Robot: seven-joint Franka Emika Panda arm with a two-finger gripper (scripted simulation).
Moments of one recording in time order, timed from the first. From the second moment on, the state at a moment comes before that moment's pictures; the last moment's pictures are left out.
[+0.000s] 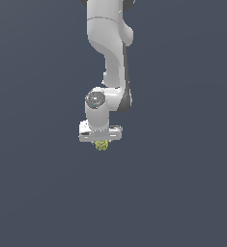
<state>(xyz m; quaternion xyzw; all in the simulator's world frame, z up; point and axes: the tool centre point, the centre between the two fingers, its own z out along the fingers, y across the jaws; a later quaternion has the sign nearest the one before) -0.025 -0.059 0.042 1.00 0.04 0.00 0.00</state>
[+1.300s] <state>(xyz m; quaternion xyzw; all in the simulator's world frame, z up) -0.001 -0.037 0.108 1.00 0.04 0.00 0.00</state>
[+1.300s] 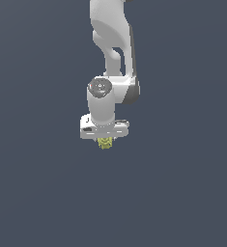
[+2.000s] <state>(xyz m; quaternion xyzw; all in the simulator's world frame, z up) 0.051 0.008 0.238 1.00 0.04 0.00 0.00</state>
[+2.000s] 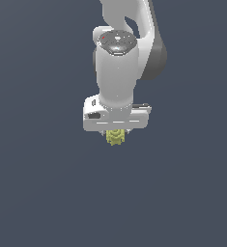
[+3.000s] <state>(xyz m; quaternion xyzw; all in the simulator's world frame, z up) 0.087 0.036 0.319 1.00 0.04 0.00 0.00</state>
